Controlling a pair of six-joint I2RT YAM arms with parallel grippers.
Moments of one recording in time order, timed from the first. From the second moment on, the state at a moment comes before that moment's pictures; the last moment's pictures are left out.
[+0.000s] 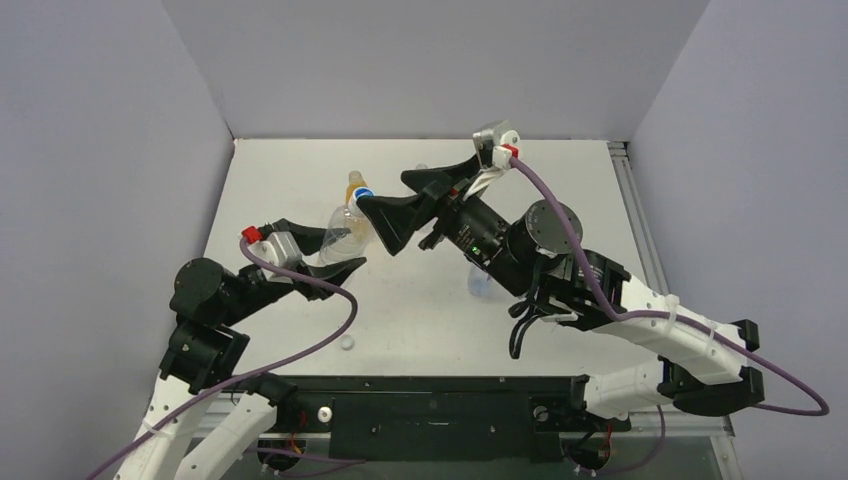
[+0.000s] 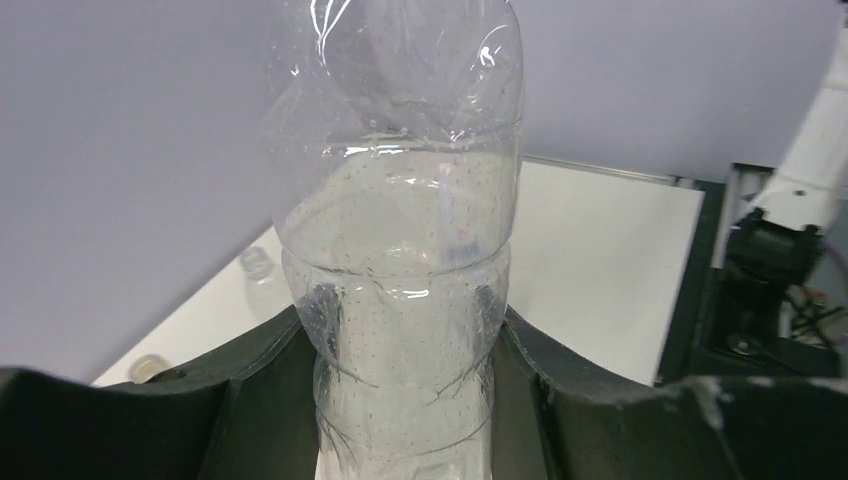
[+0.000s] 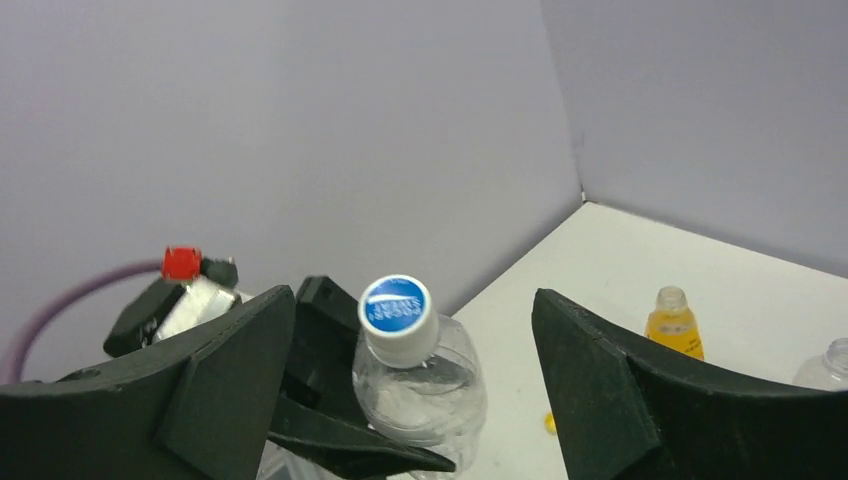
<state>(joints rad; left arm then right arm) -0.43 0.60 0.94 -0.17 0.65 0.00 1.25 1.23 1.59 -0.12 0.30 0.30</state>
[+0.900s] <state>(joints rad) -0.43 0.58 0.87 -0.15 0.45 0.15 1.34 1.48 1.81 -0.22 0.61 0.25</state>
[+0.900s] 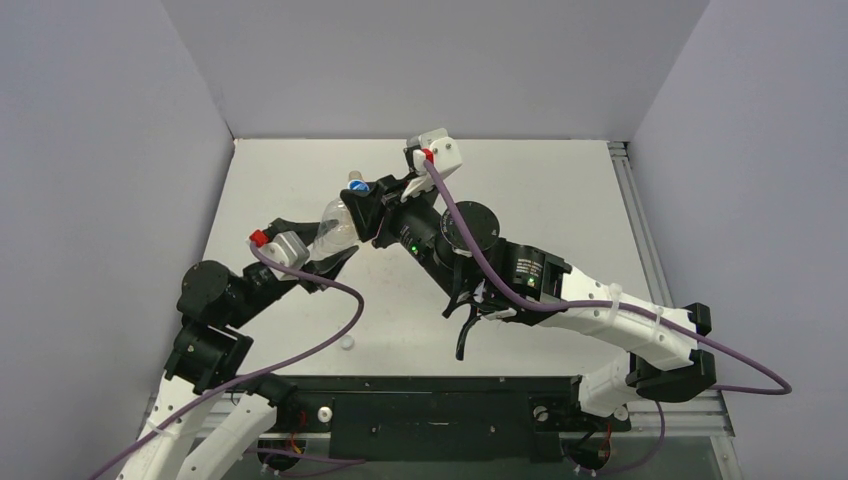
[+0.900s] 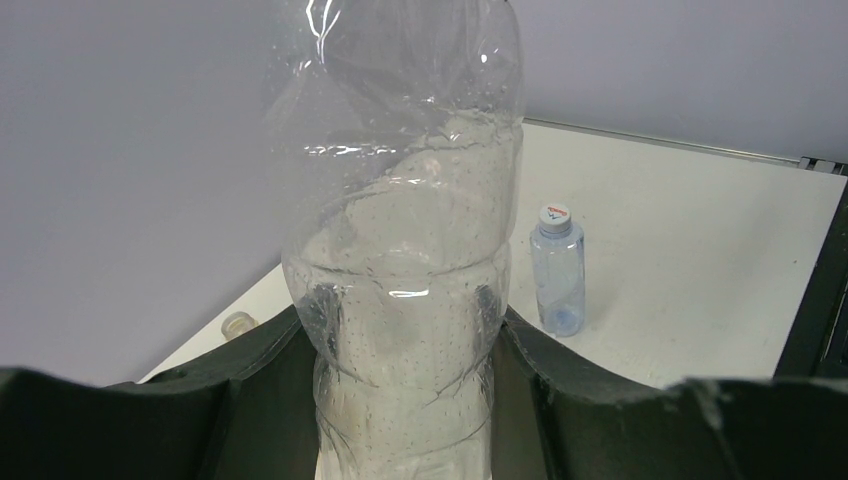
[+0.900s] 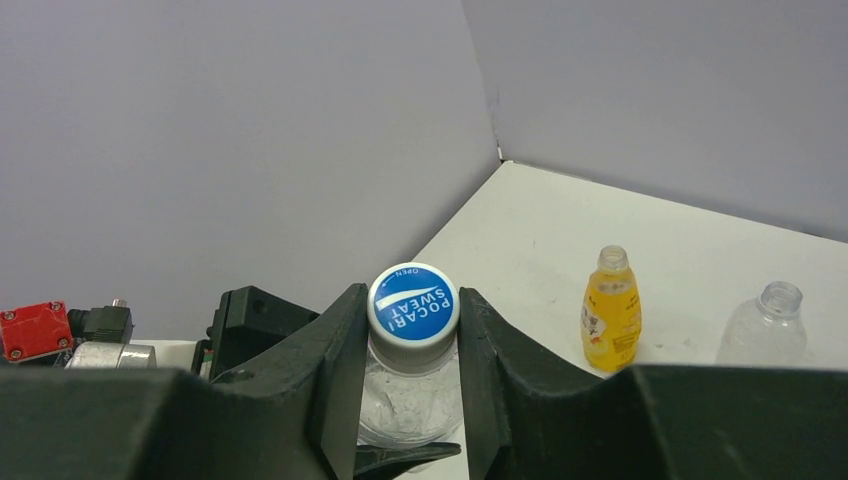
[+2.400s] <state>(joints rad) -0.44 0.65 0.97 -0.17 0.94 -0.28 1.18 1.09 1.38 -0.02 -0.02 0.28</state>
